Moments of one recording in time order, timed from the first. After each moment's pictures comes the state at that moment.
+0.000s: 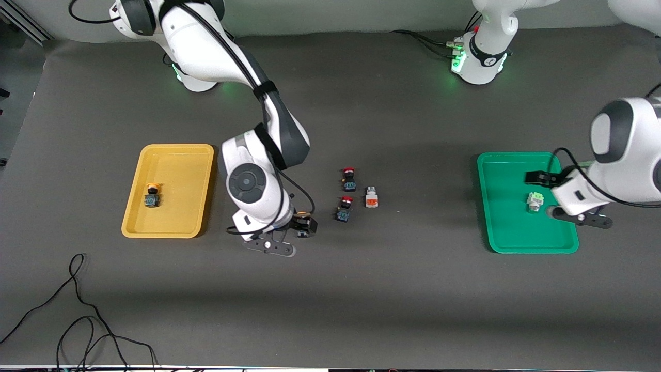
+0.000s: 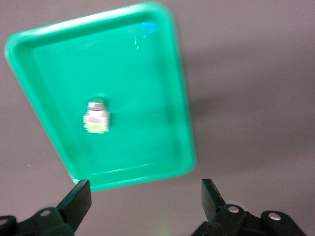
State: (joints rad) left arm 0.04 0.26 -0.11 -1.73 0.03 1.69 0.11; right arm 0.83 0.82 -0.42 -1.25 0.39 2.05 0.60
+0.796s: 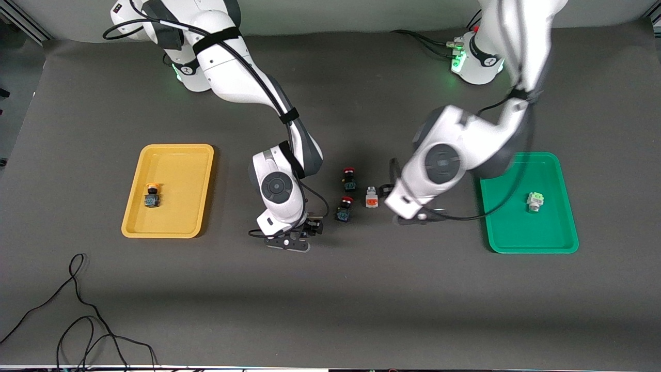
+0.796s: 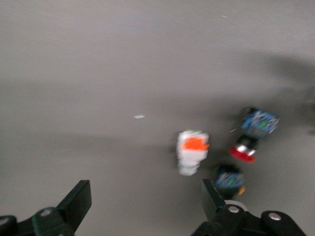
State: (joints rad) left arm -0.46 0.54 -0.12 -1.63 -0.07 2.07 -0.67; right arm 0.89 0.92 -0.40 -1.42 0.39 2.32 0.57
